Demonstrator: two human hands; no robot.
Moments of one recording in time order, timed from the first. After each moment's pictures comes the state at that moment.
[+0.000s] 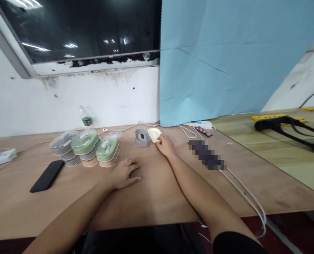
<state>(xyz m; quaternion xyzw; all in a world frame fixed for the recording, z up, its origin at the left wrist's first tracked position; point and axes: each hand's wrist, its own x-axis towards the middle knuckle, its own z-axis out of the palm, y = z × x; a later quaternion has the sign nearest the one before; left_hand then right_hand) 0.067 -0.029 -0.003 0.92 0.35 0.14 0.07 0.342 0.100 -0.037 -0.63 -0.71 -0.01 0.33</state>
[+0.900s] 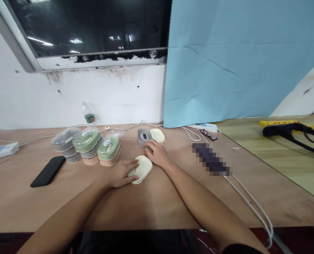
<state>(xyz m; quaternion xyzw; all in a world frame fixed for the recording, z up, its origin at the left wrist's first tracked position) 0.054 -0.028 0.004 0.92 0.35 0.14 0.12 0.288 0.043 -0.011 -0.39 -0.82 0.05 0.41</state>
